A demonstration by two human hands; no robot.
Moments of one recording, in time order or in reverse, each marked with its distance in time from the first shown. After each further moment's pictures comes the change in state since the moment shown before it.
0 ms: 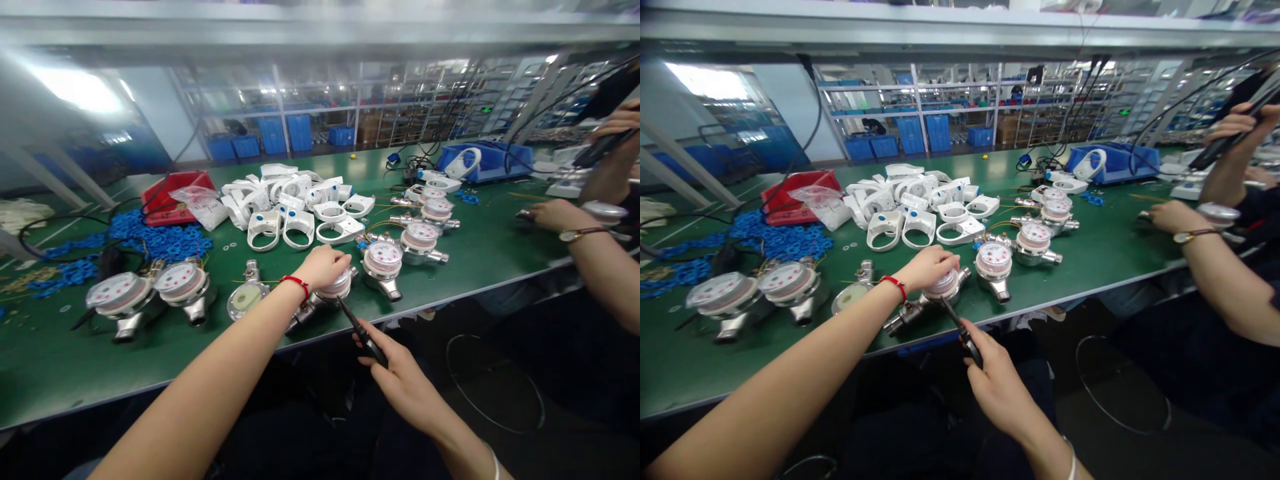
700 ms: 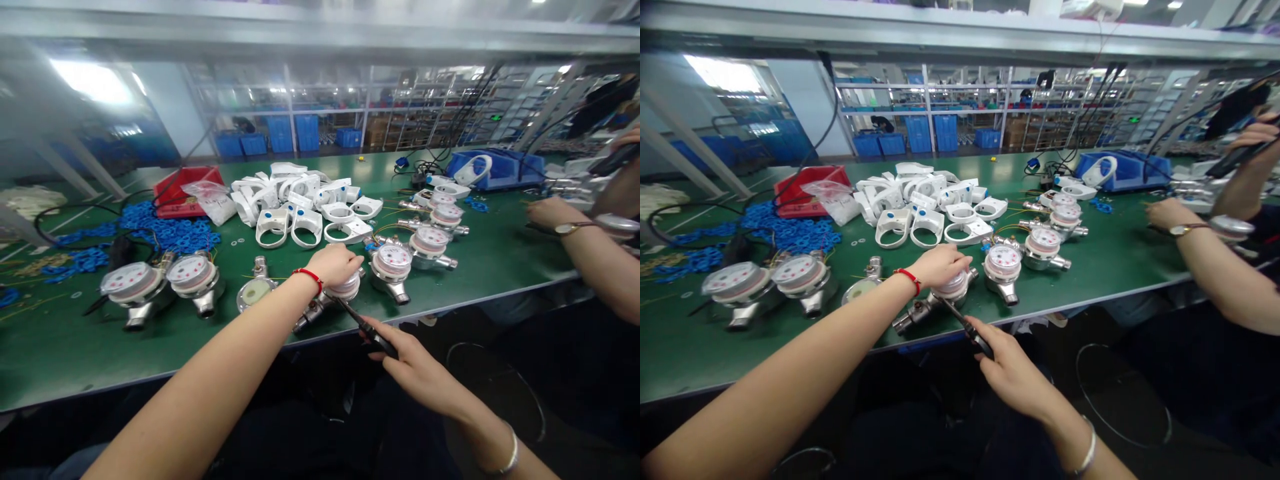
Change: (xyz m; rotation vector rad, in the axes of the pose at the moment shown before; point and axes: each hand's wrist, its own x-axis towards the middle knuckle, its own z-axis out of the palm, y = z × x) left_hand -0.001 0.004 -0.006 0.160 -0.043 0.045; right_hand 0.017 -0.005 -0.023 -0.026 -0.149 -0.069
